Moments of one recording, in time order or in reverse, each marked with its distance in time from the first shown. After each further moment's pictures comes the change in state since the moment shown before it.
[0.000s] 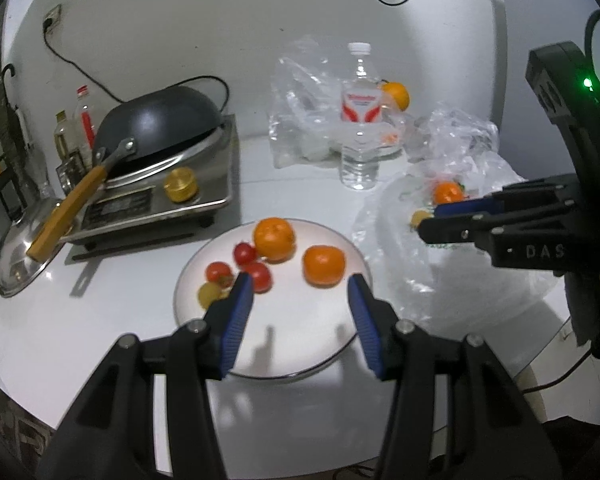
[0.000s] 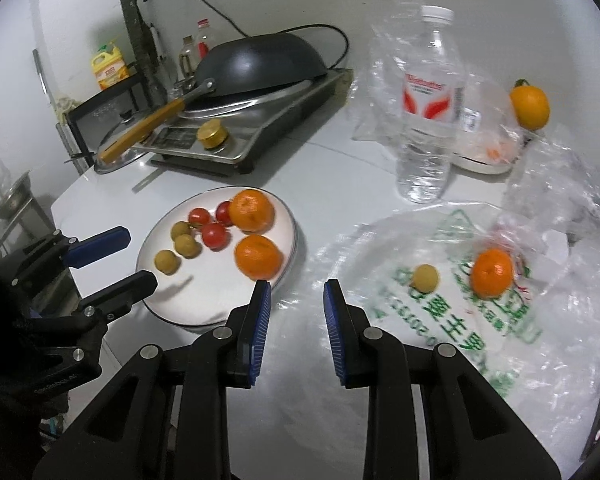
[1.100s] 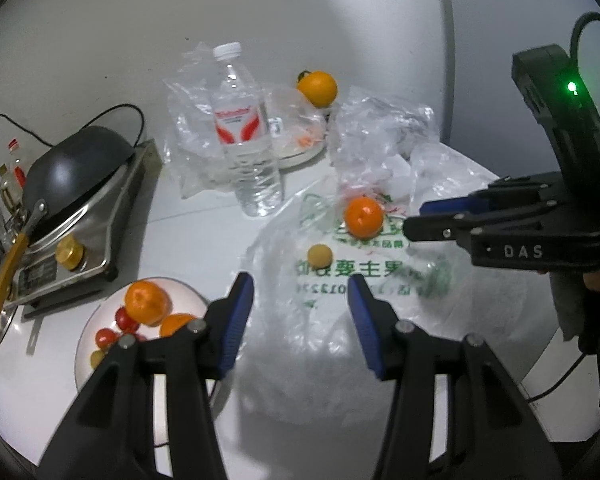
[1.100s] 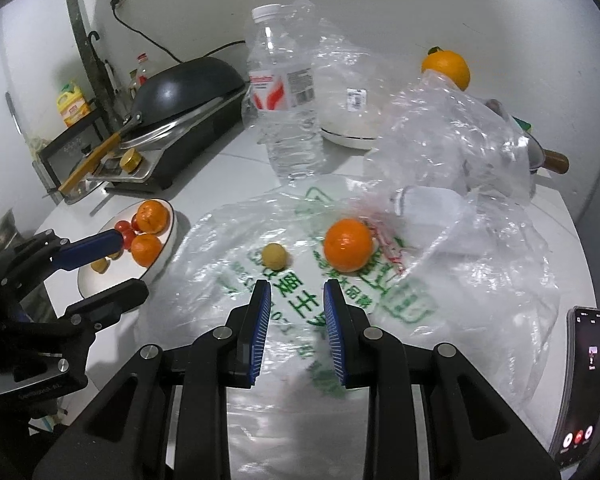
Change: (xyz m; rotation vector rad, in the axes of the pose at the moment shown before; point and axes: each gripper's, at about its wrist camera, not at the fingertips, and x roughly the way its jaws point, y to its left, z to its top) left arm 0.047 -0.121 0.051 0.139 0.039 -0.088; right arm -0.036 -0.127 -0.029 0.124 -0.040 -0.045
